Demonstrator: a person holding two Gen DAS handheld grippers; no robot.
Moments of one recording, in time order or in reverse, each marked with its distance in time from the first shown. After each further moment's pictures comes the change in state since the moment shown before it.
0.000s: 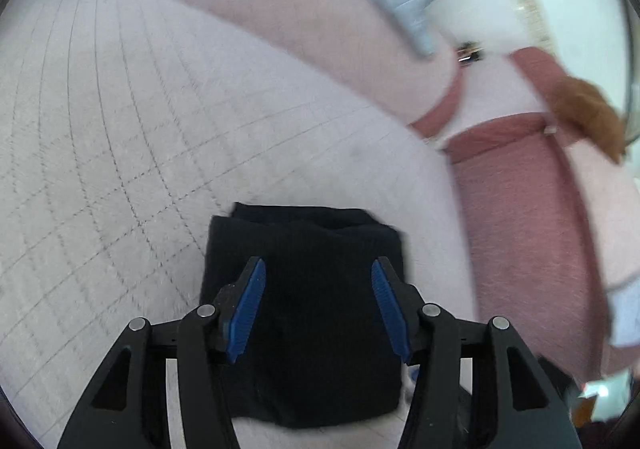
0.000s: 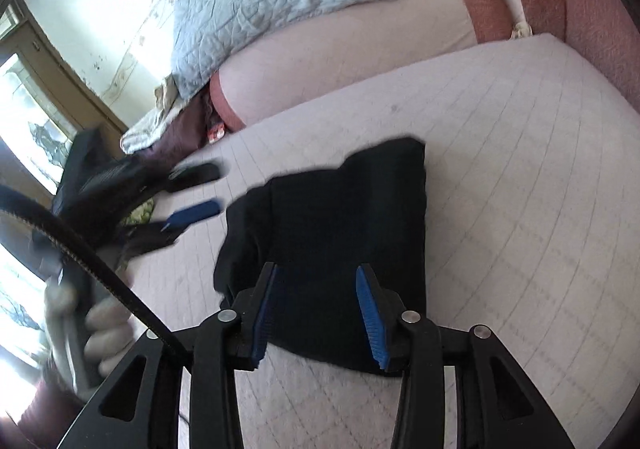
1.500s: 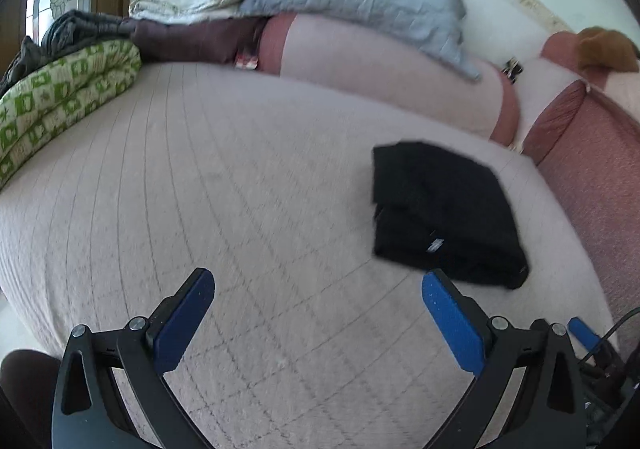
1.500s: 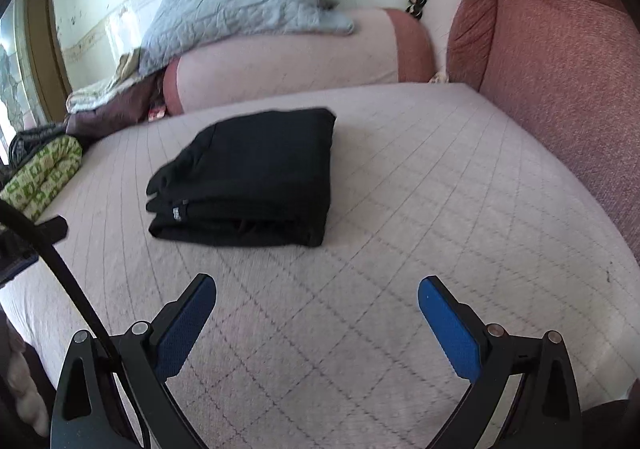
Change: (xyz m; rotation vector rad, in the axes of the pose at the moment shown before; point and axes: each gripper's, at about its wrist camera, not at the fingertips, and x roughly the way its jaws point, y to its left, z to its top) left arm -0.114 0.030 -0.203 0.146 -0.420 0.458; right arm -0.042 0.011 -0.114 -0.168 -0.163 -0.389
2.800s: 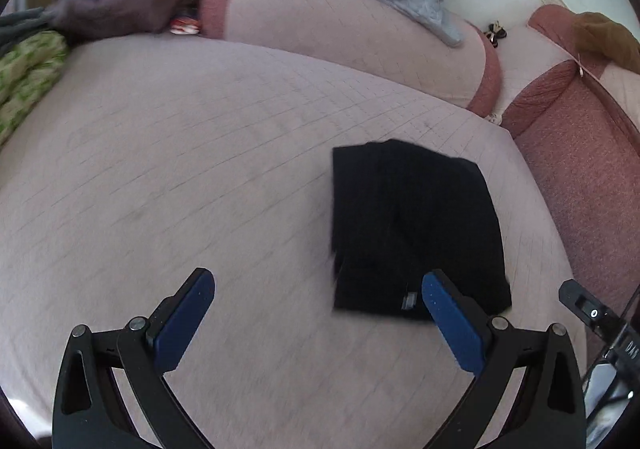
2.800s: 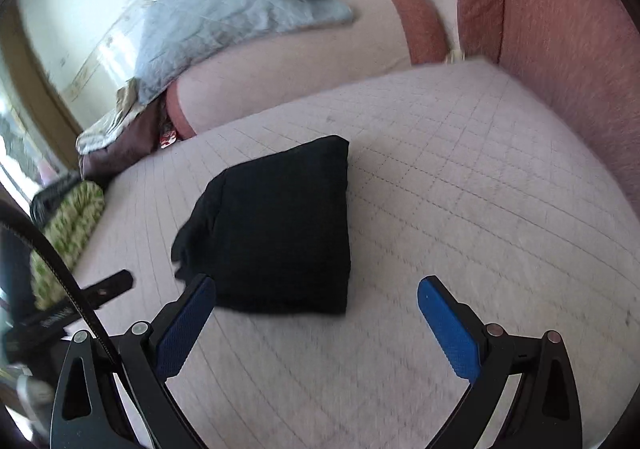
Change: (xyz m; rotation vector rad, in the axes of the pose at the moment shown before) left arm 0.076 -0.021 0.088 0.056 0.240 -0.191; right arm 0.025 -0.034 0.091 0.186 0.135 0.164
